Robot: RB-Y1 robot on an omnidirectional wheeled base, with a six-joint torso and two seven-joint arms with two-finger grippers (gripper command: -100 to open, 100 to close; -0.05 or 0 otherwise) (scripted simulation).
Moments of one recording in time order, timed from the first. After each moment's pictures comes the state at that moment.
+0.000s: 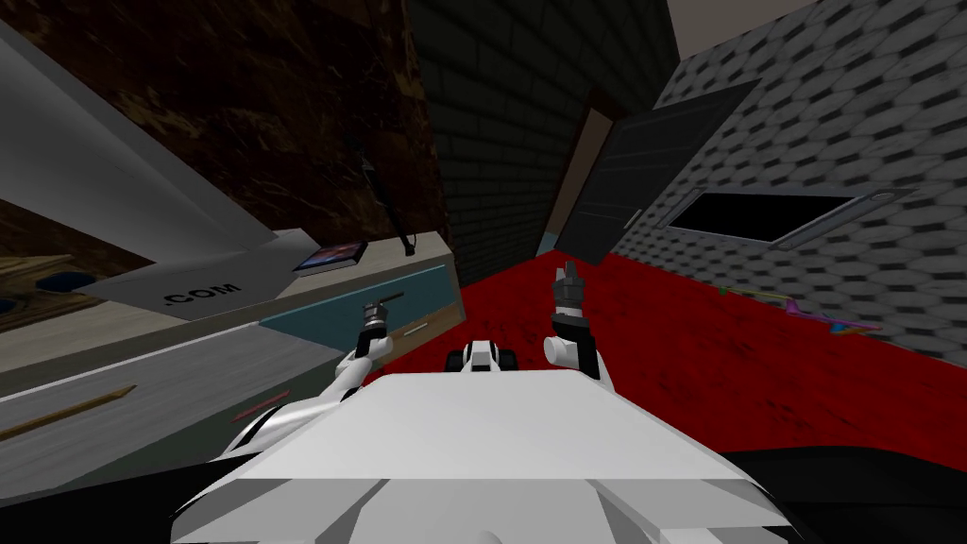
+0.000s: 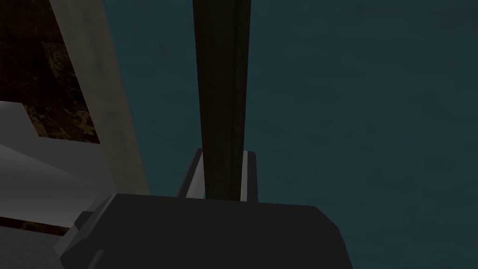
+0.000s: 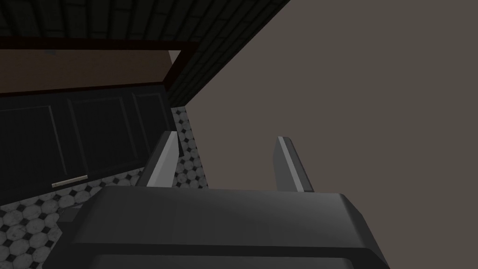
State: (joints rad) left arm -0.11 0.44 0.21 -0.65 0.41 -0.72 0.08; right arm 0.48 0.00 -0.02 -2.21 -0.04 -0.37 0.16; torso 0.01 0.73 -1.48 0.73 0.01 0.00
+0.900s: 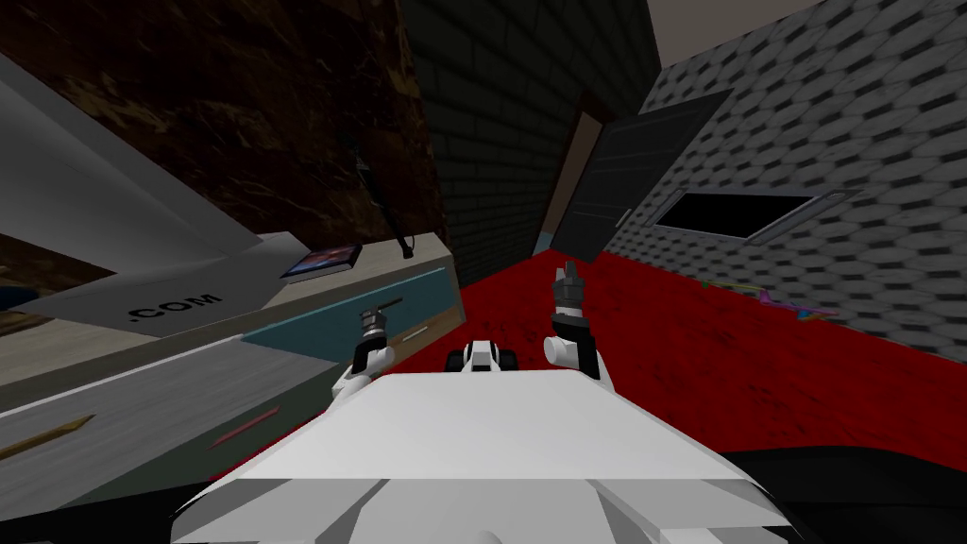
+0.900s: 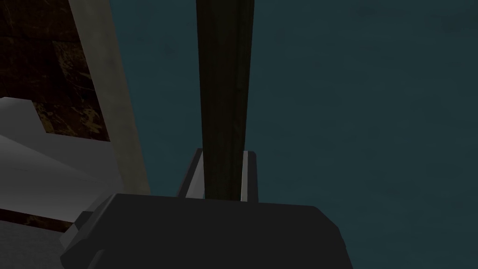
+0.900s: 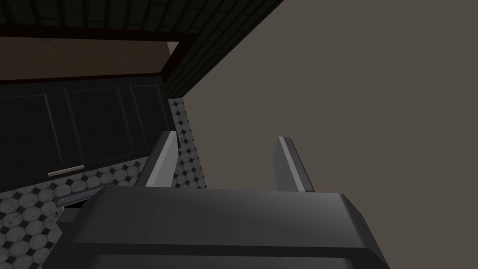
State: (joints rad) left arm 0.09 0.34 0.25 -0.94 0.45 -0.67 -0.02; right arm 0.48 0.00 -0.02 -2.21 -0.04 -0.37 0.16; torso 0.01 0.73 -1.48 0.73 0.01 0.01
